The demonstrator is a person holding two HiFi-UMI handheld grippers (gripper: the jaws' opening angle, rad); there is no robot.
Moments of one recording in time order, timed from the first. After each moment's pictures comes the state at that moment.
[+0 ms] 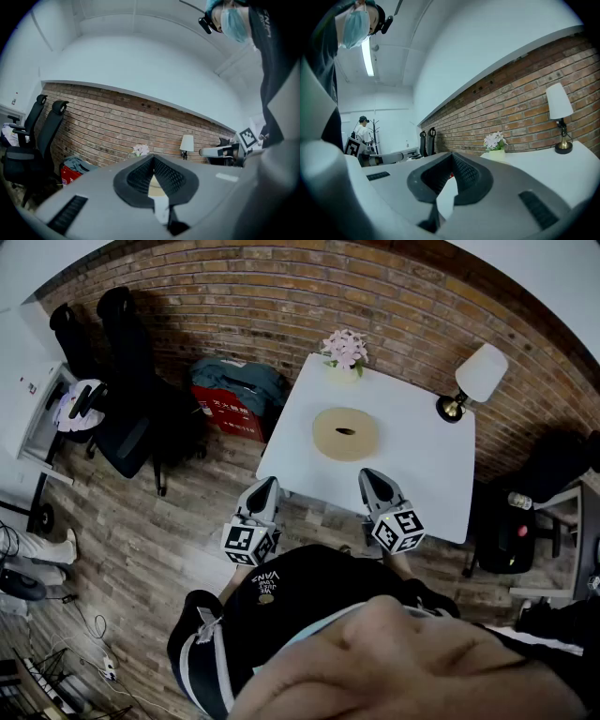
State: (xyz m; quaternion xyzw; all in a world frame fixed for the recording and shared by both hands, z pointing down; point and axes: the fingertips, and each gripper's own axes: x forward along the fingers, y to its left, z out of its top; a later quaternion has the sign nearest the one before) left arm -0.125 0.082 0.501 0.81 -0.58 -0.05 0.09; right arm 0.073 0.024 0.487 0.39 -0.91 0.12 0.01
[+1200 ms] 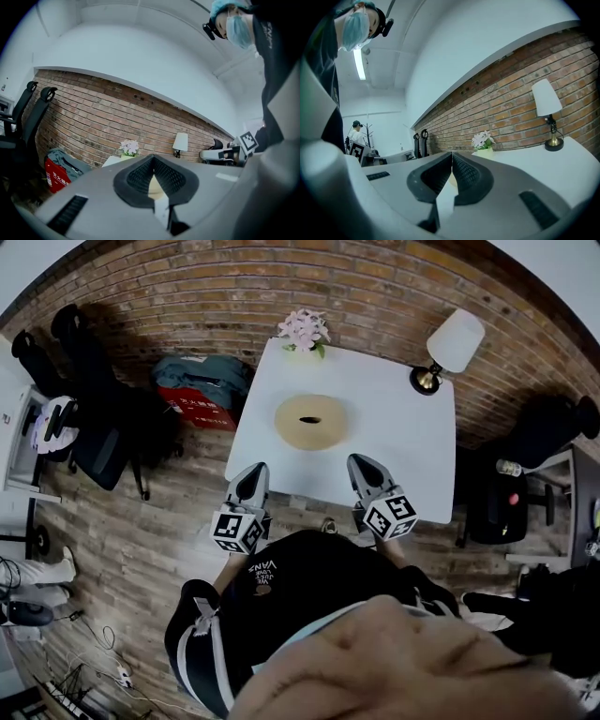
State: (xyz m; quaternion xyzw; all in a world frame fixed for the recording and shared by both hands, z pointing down) left arm -0.059 0.017 0.514 0.83 -0.54 -0.07 0.12; right arm 0.137 -0.021 0.500 0.41 -0.90 0.14 -0.01
